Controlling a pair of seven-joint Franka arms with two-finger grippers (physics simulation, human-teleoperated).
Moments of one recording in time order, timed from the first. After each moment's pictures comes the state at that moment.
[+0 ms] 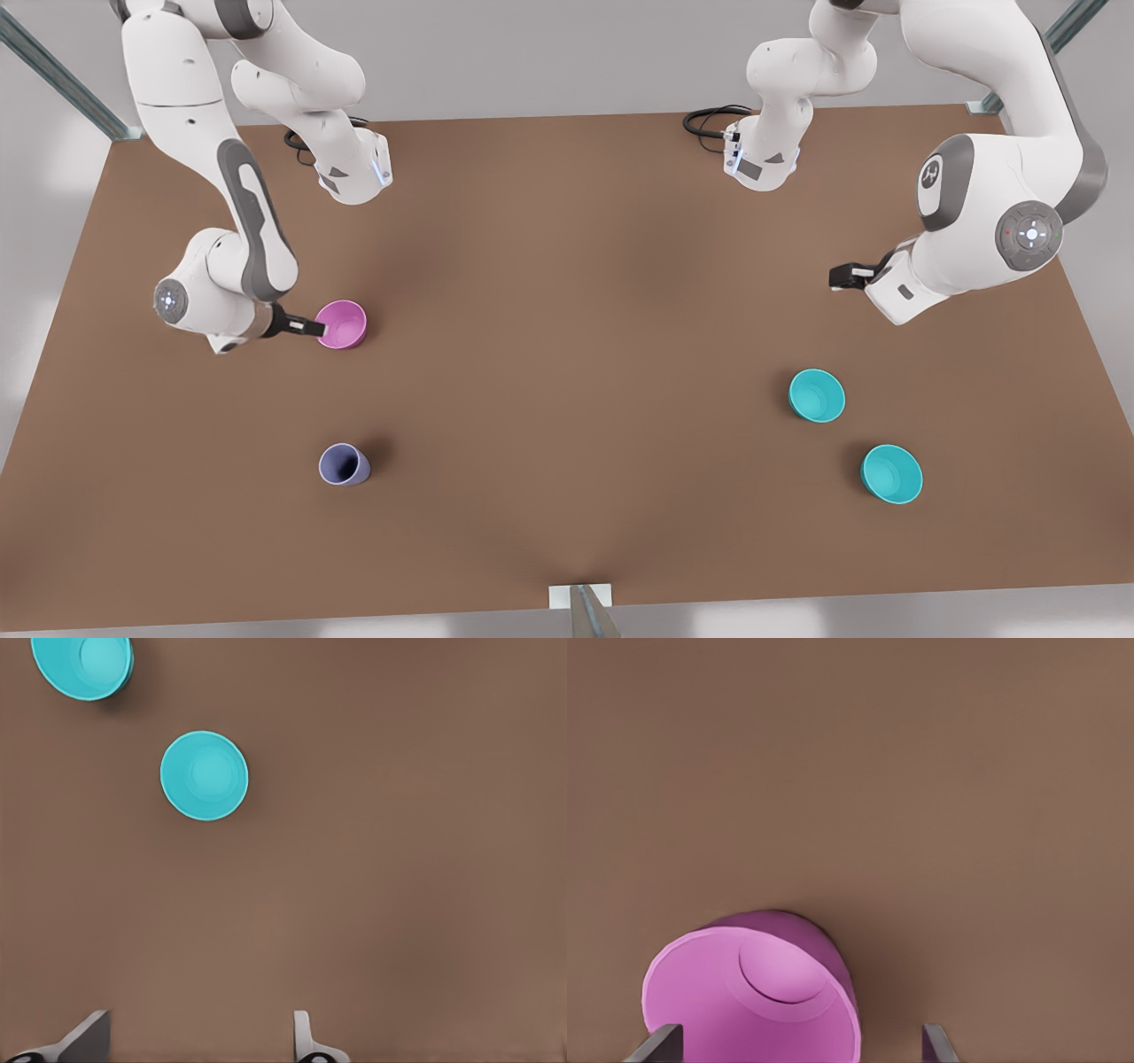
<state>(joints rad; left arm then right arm) -0.03 0.15 -0.06 -1.55 0.00 1.41 0.02 0.04 0.17 -0.17 -2.38 0.28 2.26 -0.05</state>
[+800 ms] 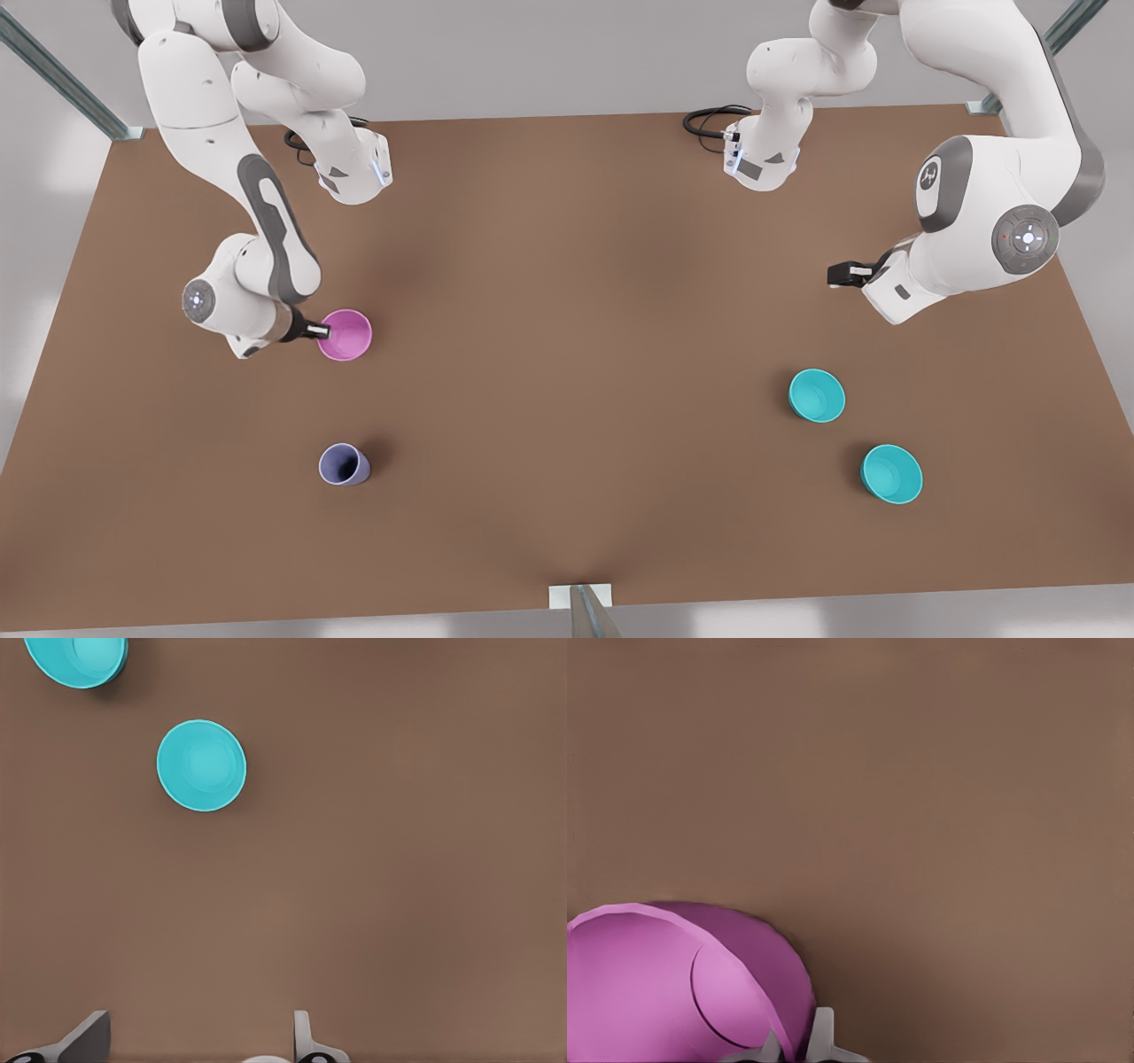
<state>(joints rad) -0.03 0.15 -0.06 -1.55 -0.01 1.39 0.02 0.08 0.22 -0.14 -2.35 0.35 2.37 -0.16</state>
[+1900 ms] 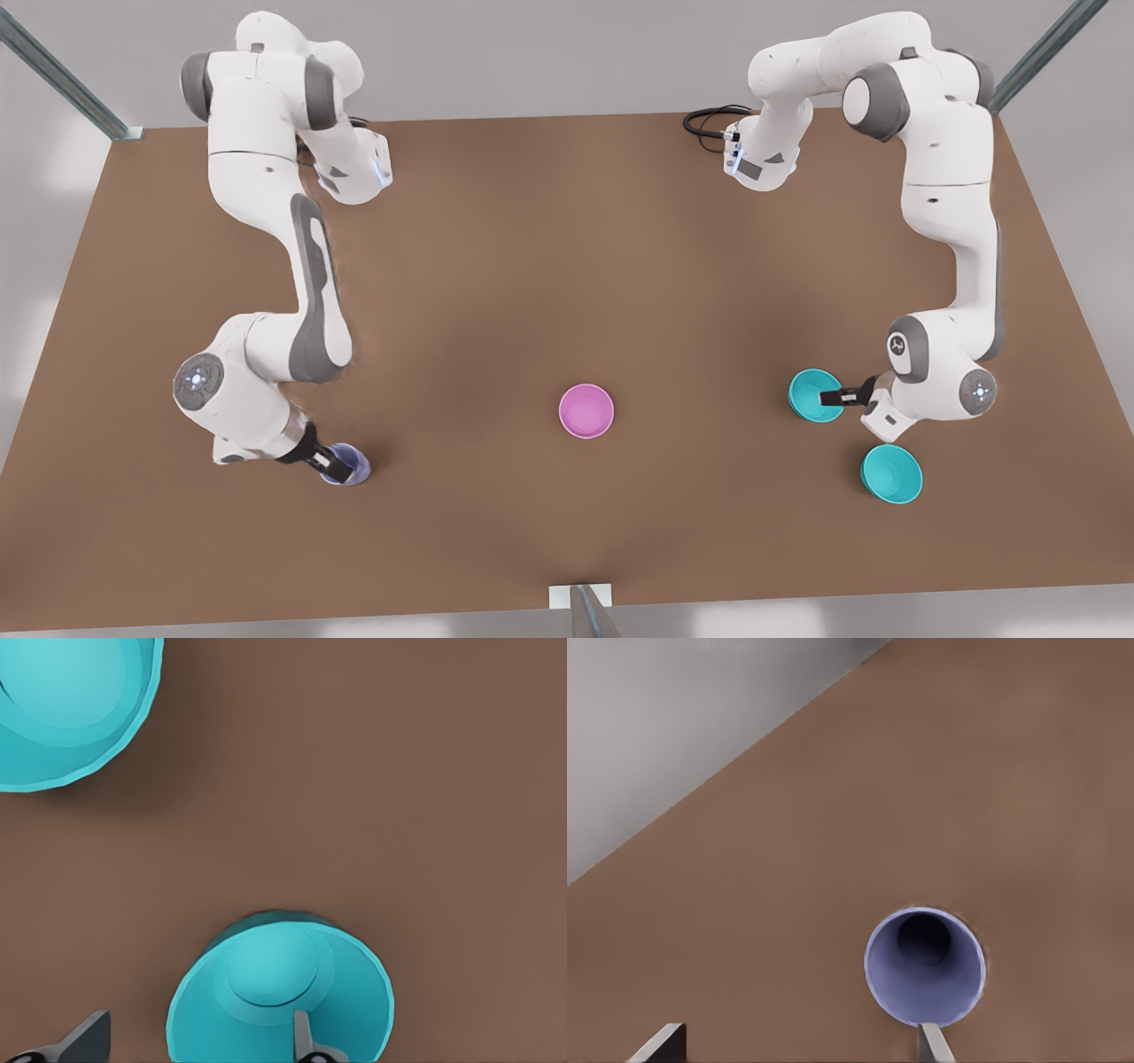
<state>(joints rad) 0.16 0.69 -0.06 -1.62 -0.11 2.05 0.10 0.39 0.59 -0.46 -1.31 0.39 2.05 0.43</state>
